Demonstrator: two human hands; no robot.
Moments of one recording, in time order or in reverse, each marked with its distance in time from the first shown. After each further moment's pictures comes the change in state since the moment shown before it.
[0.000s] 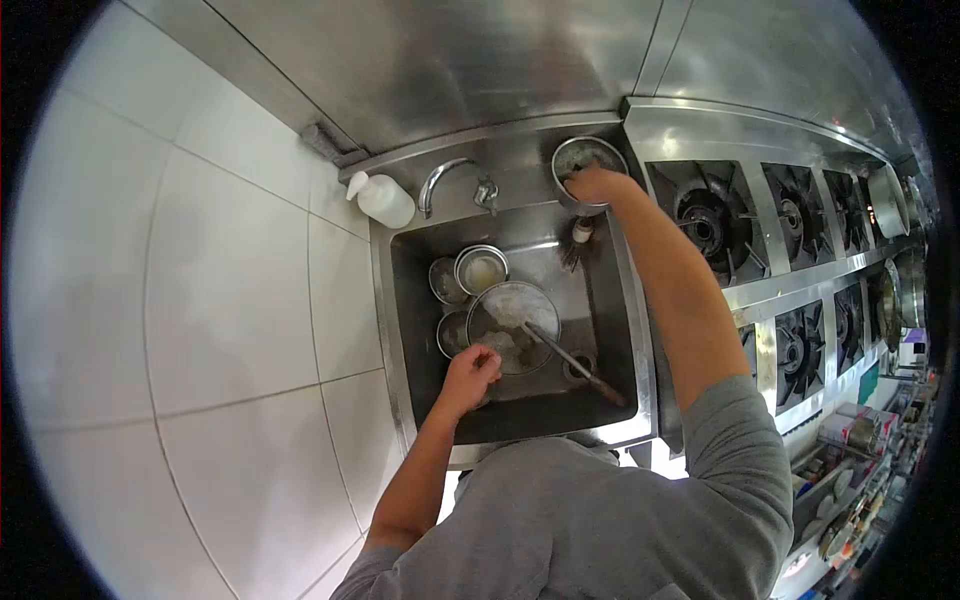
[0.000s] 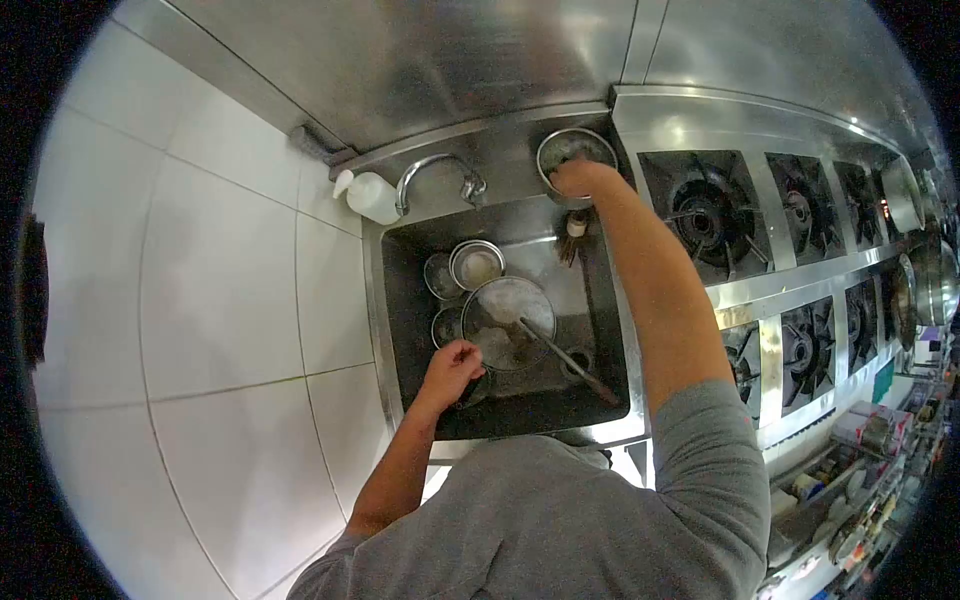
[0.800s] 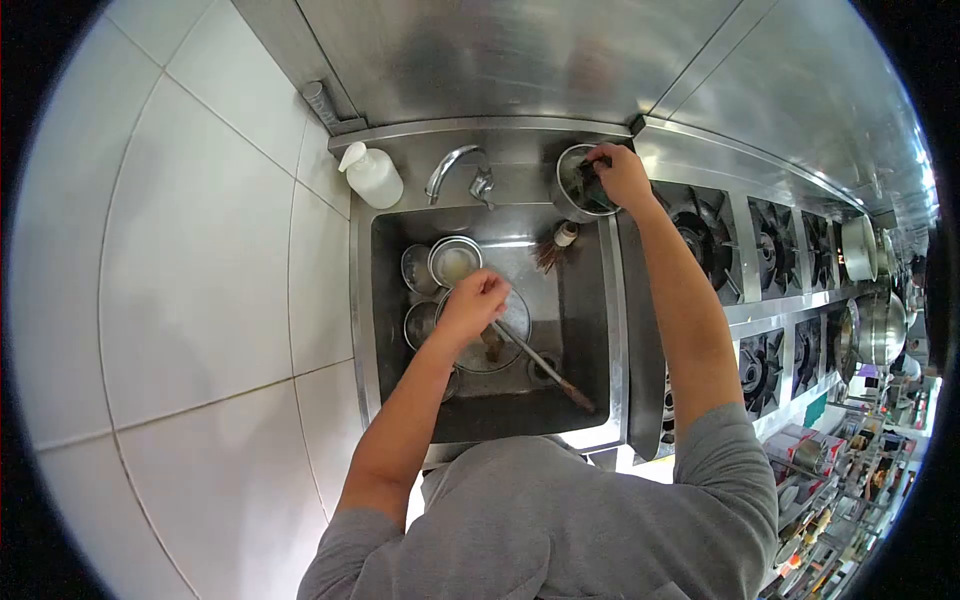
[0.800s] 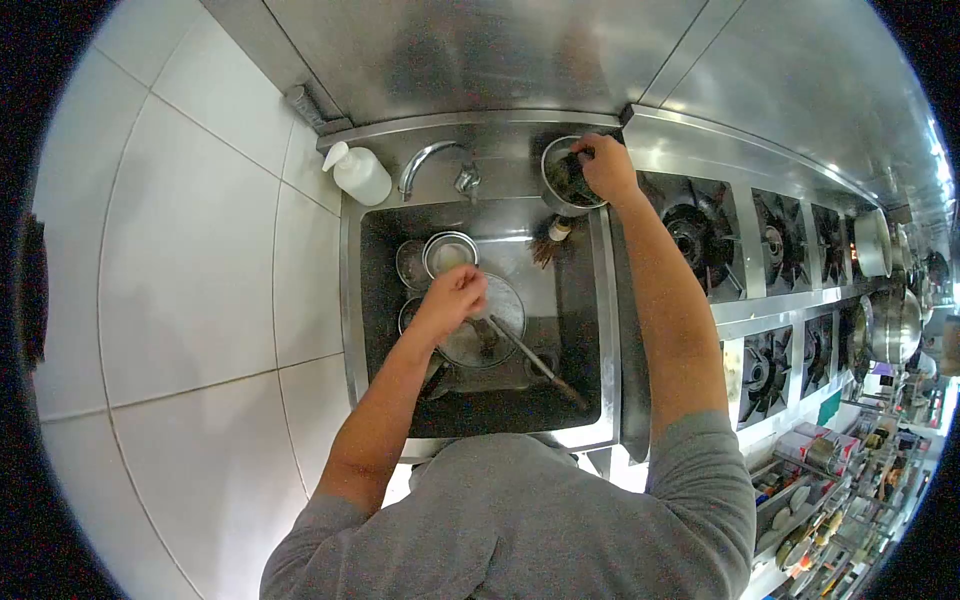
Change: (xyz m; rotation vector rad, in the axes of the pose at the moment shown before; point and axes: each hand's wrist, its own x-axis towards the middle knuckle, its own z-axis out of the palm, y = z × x) left_hand 0.115 0.058 0.002 -0.316 -0.145 0.118; right_hand -0.062 -0.006 -0.043 0.662 0.744 0.386
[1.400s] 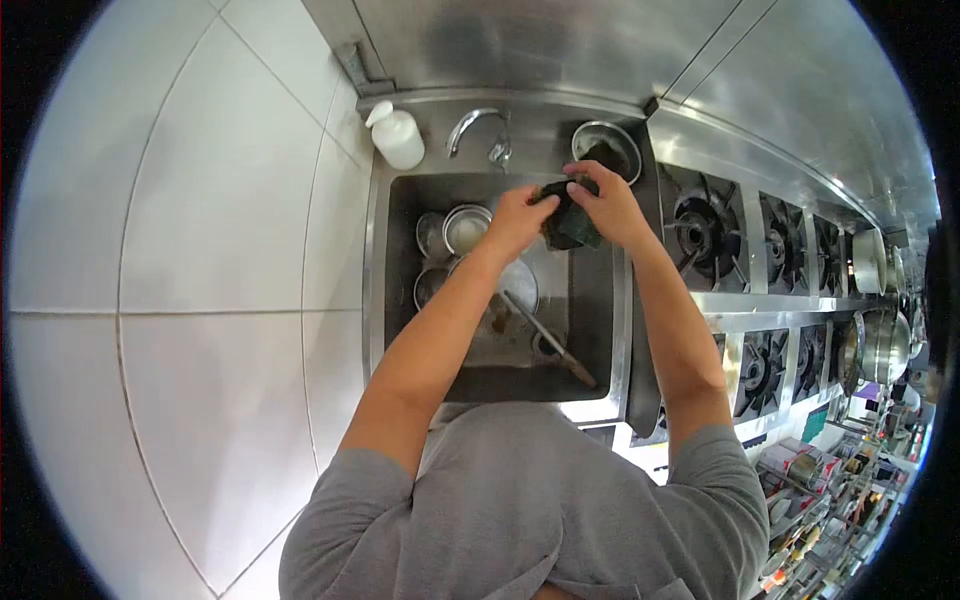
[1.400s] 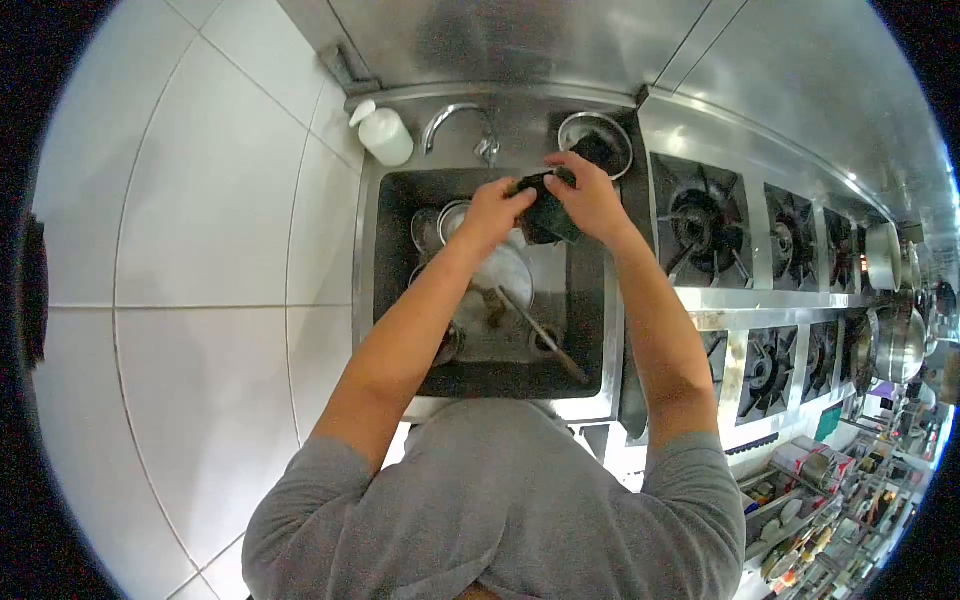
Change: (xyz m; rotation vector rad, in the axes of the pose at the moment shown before) left_hand 0.047 0.062 0.062 -0.027 0.071 0.253; right_hand -0.117 -0.089 -0.006 0.391 -0.109 -0.104
